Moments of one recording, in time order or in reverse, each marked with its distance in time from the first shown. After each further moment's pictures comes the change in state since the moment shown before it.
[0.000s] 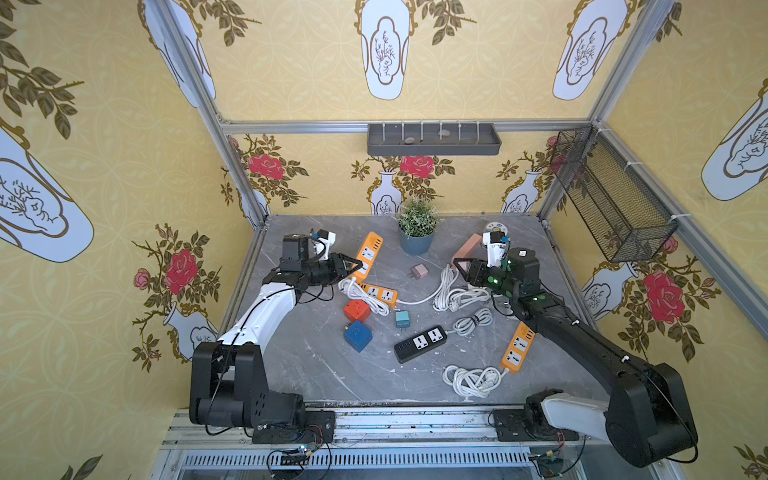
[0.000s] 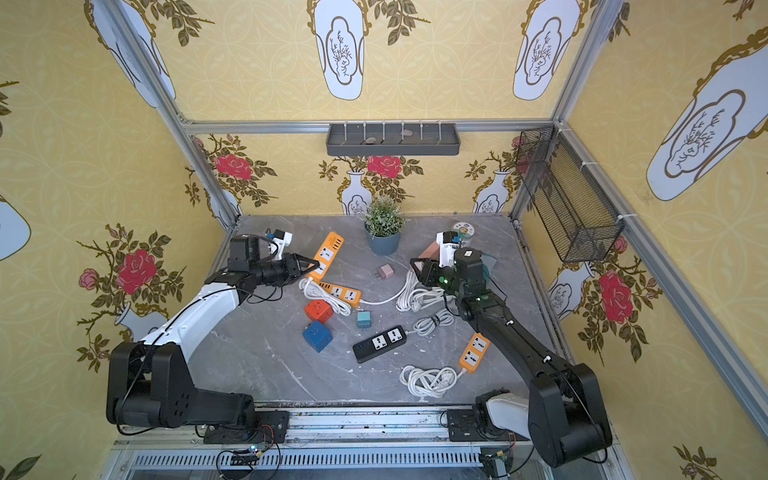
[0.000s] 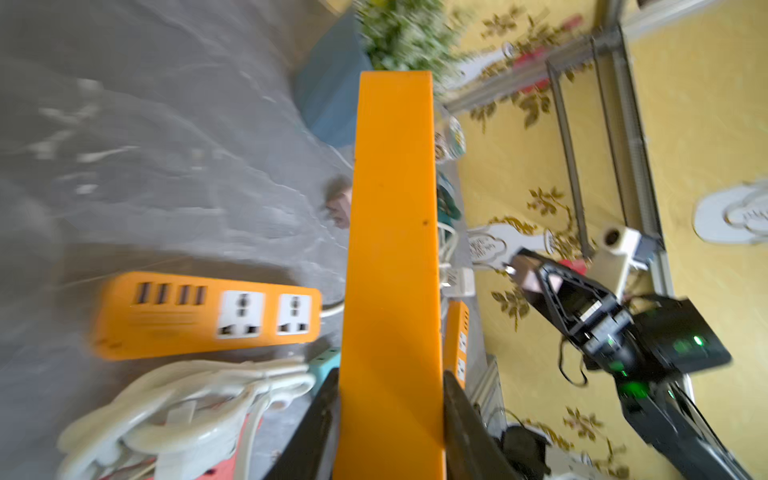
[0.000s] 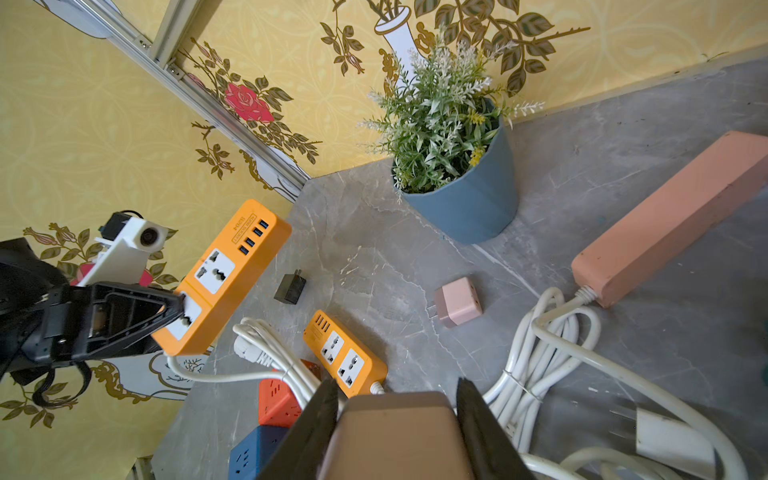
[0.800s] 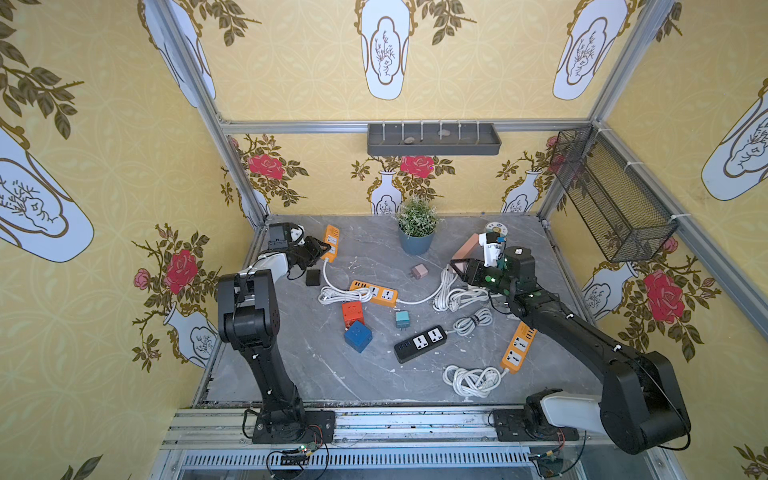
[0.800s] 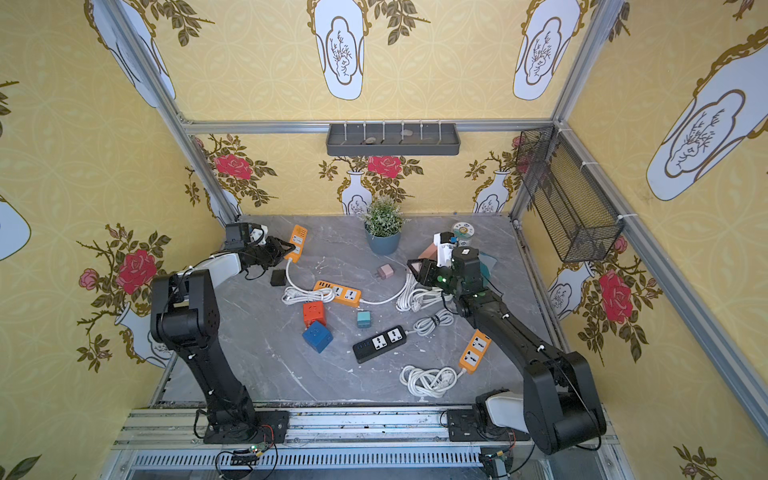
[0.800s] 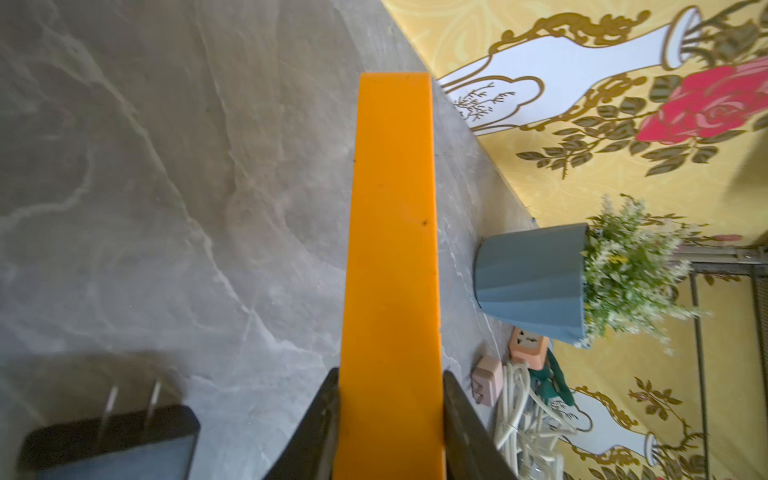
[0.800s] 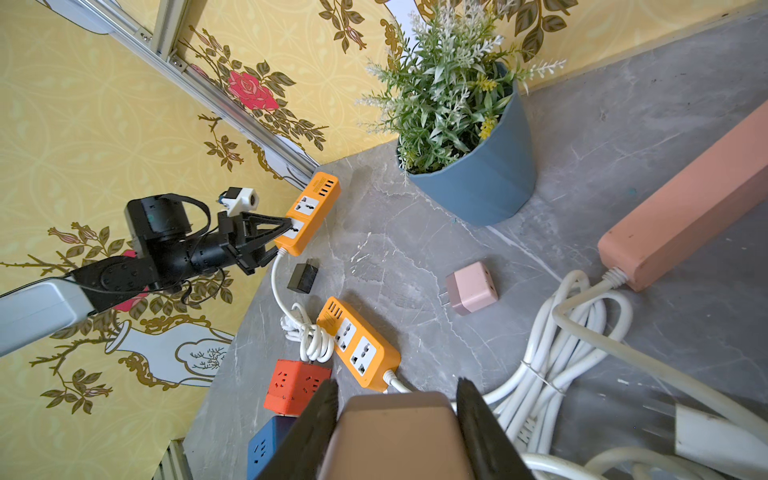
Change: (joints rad) left arm 0.165 0.583 0.397 0.070 -0.190 -0.012; right arm -0.003 0.046 0.016 0.006 -0.056 0.033
